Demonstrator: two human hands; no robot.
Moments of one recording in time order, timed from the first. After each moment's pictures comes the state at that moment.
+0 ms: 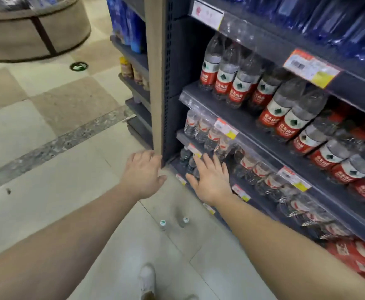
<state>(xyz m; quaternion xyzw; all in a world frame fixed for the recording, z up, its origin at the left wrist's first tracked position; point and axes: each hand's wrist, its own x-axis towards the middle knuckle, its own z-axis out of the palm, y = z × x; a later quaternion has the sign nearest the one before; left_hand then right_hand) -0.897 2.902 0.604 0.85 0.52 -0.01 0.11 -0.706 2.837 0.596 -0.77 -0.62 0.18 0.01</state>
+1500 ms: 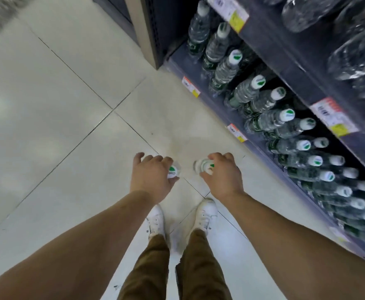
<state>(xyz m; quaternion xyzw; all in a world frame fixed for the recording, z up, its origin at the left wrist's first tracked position) -0.862 2.872 0.195 0.83 0.50 -0.17 0.20 -0.687 2.820 0.202 -0.81 -0.43 0.39 -0.02</state>
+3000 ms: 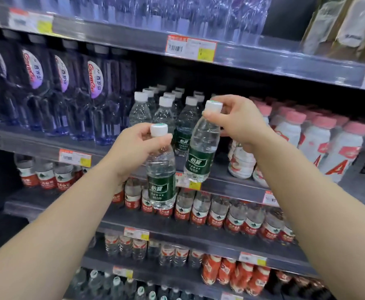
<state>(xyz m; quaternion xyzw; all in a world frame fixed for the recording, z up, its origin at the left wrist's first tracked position) -0.544 2.748 0.902 0.76 0.14 0.31 0.55 -0.388 2.590 0.972 -0.77 -0.38 0.00 0.51</state>
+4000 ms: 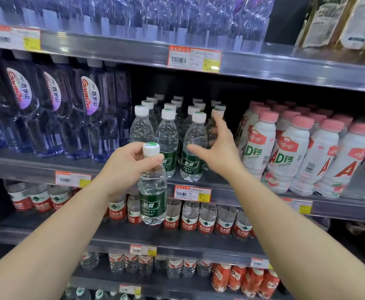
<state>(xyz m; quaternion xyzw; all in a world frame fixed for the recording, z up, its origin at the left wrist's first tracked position) -0.544 2.790 0.896 0.76 0.16 0.27 0.56 -0.378 2.639 0.907 -0.81 -0.33 -0.07 0.48</state>
